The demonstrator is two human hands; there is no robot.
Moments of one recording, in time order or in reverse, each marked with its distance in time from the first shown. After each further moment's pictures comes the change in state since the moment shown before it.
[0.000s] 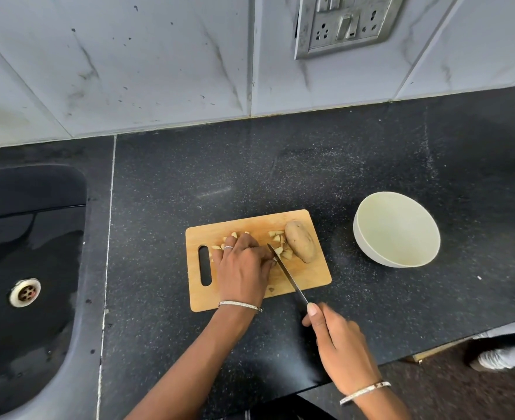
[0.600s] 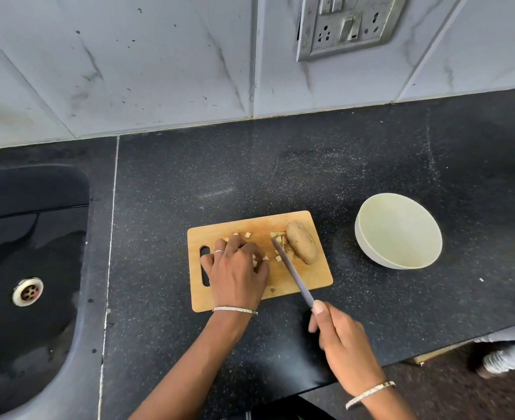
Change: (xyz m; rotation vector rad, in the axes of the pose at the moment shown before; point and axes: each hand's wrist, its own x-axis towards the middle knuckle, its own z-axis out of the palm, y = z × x) left_hand -0.003 -0.007 0.001 -0.006 0.095 -0.113; right_hand 0.005 0.013 0.006 0.143 0.048 -0.020
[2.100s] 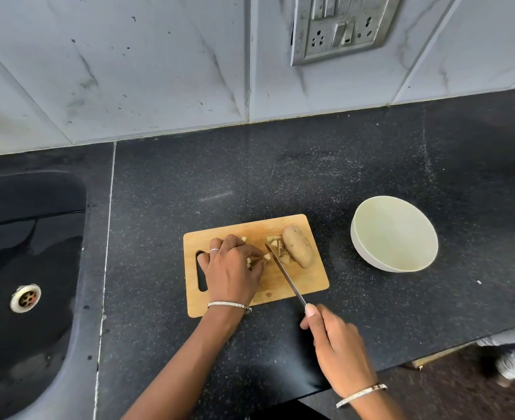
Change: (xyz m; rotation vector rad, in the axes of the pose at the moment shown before) left_hand 0.012 0.003 -0.008 -0.008 -0.077 0.013; right_hand 0.000 -0.003 -0.001 -0.108 -0.025 0.037
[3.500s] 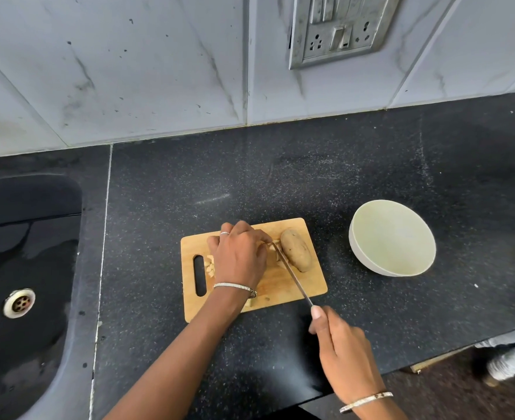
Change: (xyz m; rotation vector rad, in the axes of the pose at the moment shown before) left_hand 0.027 0.019 -0.005 0.008 -0.002 0.124; right_hand -0.001 -0.007 -0.012 -0.085 0.051 -0.035
